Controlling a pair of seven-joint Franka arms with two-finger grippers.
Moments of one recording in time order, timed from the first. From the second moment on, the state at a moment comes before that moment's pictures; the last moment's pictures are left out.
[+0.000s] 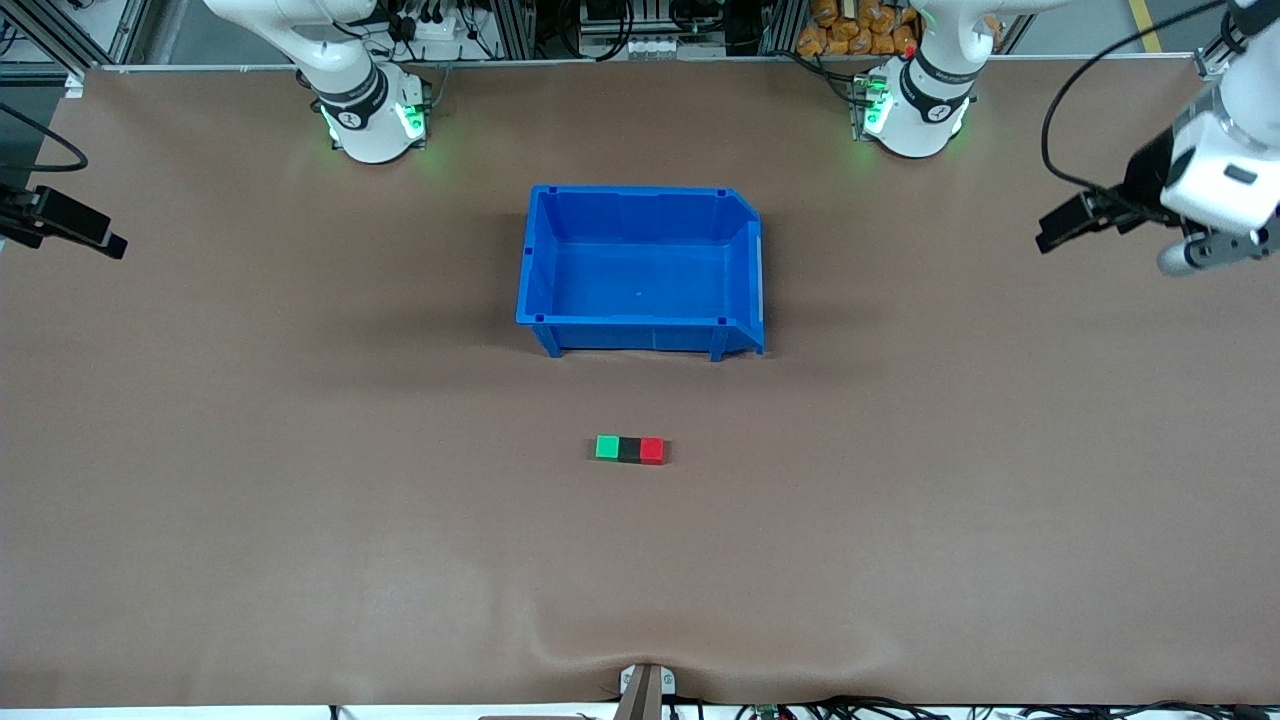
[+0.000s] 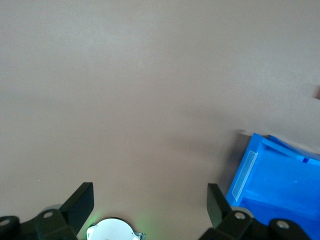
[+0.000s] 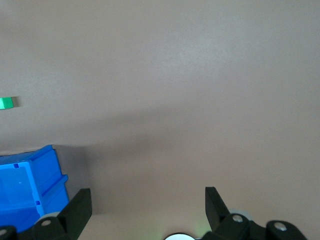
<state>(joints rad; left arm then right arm) 0.01 -0.15 -0.12 -1.77 0.00 1.59 -0.34 0.00 0.00 -0.10 -1.50 0.05 1.43 0.08</state>
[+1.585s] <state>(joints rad) 0.01 -0.18 -0.14 -1.75 0.00 1.55 -0.30 0.00 0.00 -0.10 -1.50 0.05 1.43 0.08</state>
